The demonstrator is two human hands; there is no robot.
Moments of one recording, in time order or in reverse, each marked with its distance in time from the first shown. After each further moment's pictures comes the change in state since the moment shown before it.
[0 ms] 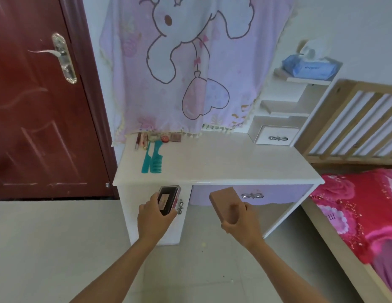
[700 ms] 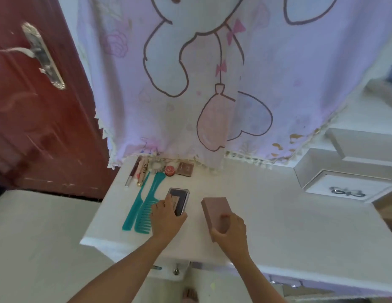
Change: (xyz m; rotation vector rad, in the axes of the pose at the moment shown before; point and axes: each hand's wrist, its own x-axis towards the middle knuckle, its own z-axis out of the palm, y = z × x) left_hand 0.264 0.032 0.126 0.392 0.030 -0.204; right_hand 0.289 -0.025 0.069 0.188 -0.179 0.009
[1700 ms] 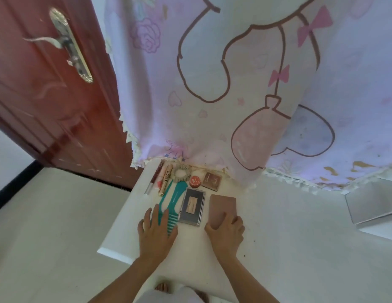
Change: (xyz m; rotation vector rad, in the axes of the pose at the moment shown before) left_hand 0.029 -0.054 -0.036 0.349 -0.022 0.030; right_hand 0.076 -0.062 0.082 -0.343 -0.059 0.081
